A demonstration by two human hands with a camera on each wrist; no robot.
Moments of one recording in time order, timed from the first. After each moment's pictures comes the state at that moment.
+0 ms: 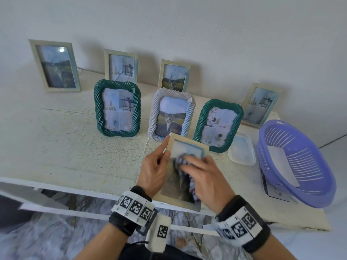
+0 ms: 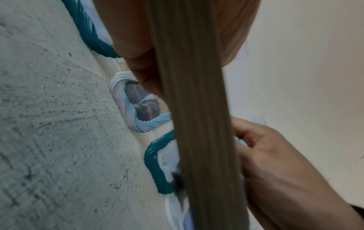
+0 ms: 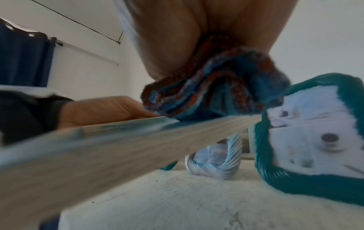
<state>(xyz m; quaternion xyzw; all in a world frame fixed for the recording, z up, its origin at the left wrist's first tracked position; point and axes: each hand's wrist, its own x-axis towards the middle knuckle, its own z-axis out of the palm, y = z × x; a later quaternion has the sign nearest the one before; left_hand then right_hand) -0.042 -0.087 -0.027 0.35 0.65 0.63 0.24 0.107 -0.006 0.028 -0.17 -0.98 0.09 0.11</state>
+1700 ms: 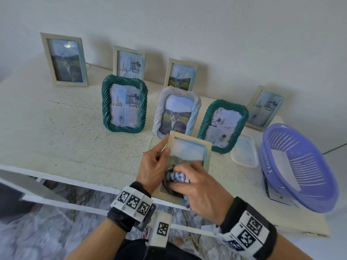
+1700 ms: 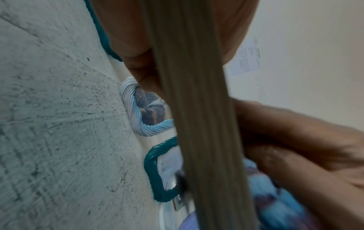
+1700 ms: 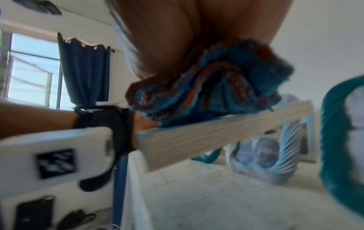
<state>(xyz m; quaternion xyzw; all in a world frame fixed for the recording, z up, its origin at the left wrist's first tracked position) -0.051 -0.092 -0.033 0.31 0.64 0.65 0.26 0.109 -0.029 0.038 -0.06 -0.99 0.10 0.01</state>
